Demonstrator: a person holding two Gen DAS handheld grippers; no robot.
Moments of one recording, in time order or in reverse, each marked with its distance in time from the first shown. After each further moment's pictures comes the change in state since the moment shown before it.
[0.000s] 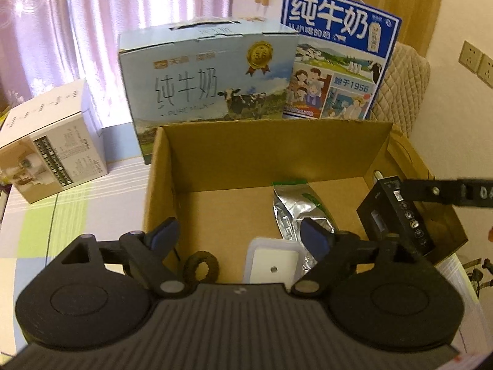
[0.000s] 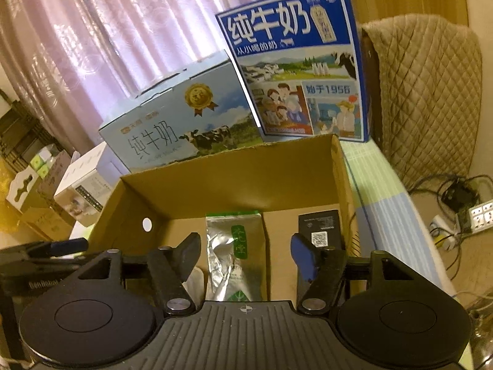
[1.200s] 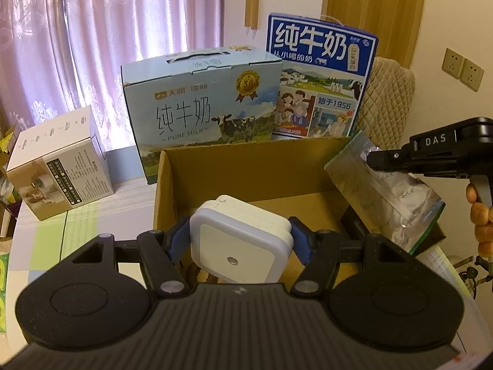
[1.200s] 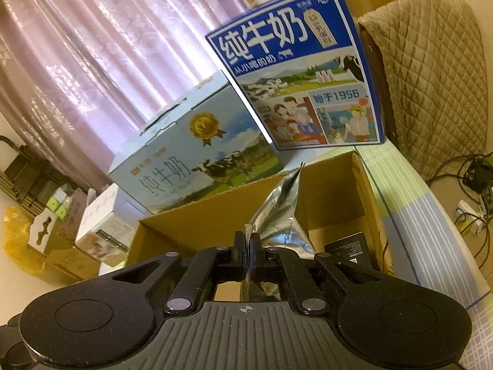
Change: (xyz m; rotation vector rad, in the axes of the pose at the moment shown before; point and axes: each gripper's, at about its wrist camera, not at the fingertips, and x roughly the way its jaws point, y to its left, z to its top) left arm -0.036 -0.007 -0.001 0.040 -0.085 -0.013; right arm 0.020 -0.004 0.031 0.167 -0.023 0.084
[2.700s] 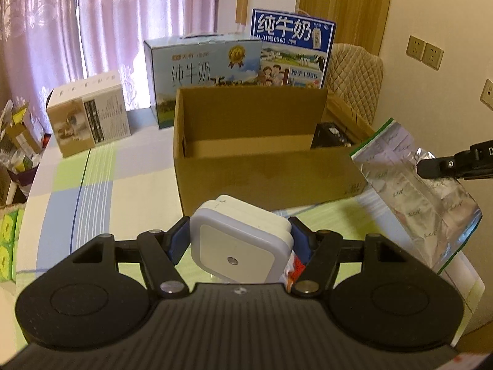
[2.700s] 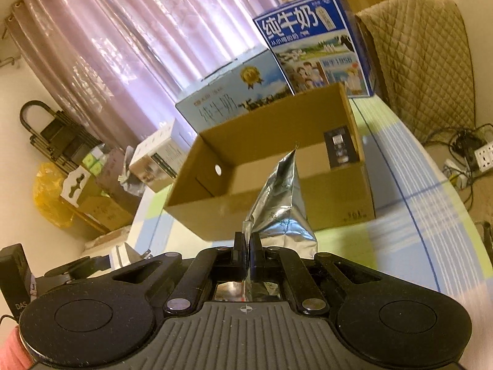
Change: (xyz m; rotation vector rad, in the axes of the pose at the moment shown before) left arm -0.127 0.000 -0.128 0.001 -0.023 -0.042; right arm -0.170 0.032 -0.138 -0.081 0.046 0.081
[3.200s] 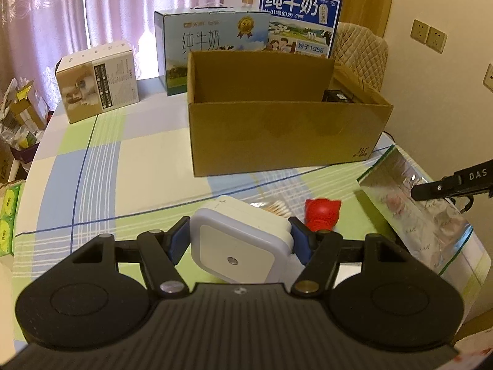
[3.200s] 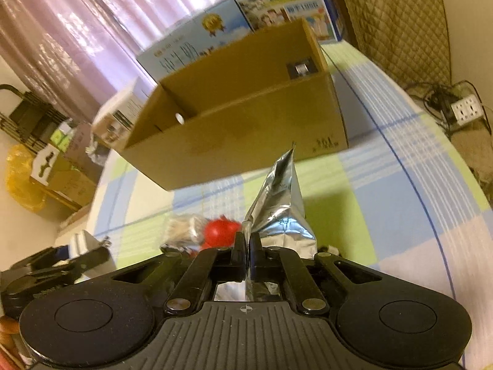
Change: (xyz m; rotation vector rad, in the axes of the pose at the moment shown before) left arm -0.005 0.014 -0.047 -0.015 0.065 0.002; right arm 0.024 -0.022 -0.061 0.055 0.110 -0.108
